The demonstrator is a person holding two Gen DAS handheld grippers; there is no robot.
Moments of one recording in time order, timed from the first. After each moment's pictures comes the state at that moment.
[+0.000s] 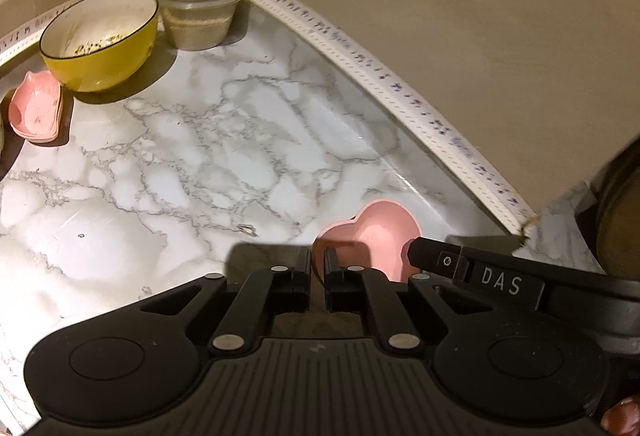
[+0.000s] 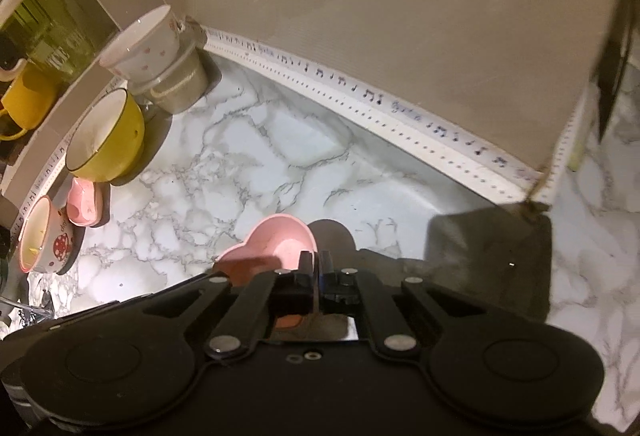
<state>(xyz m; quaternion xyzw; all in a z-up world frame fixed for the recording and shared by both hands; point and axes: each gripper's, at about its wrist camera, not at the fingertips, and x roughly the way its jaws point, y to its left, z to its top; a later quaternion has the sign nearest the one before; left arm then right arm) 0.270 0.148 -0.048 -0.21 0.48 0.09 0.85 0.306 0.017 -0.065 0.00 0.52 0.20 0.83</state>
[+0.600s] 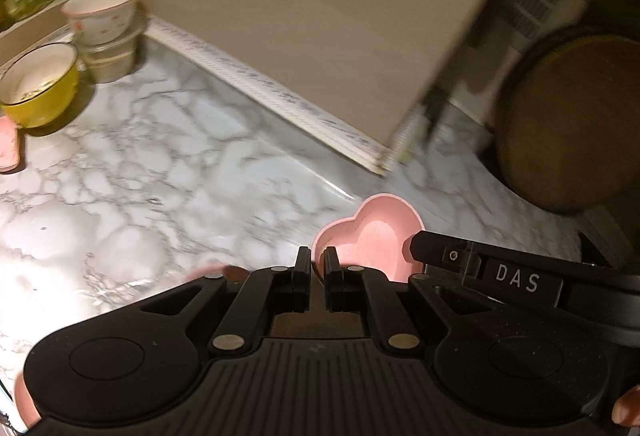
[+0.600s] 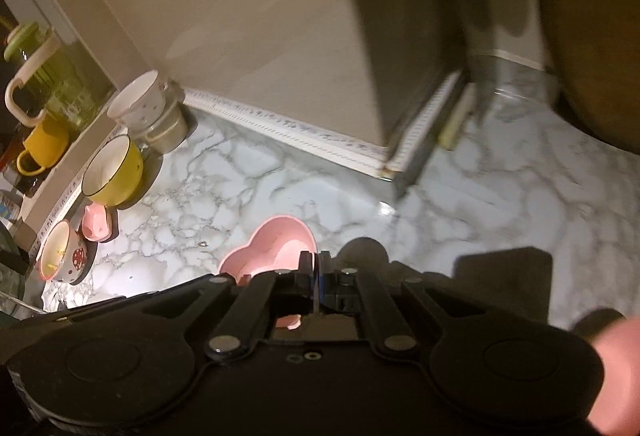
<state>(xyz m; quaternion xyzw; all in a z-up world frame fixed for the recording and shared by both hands) 0.211 0.065 0.006 -0.16 0.46 -0.02 0.87 0.224 -0.070 0.001 0.04 0.47 0.14 0.87</state>
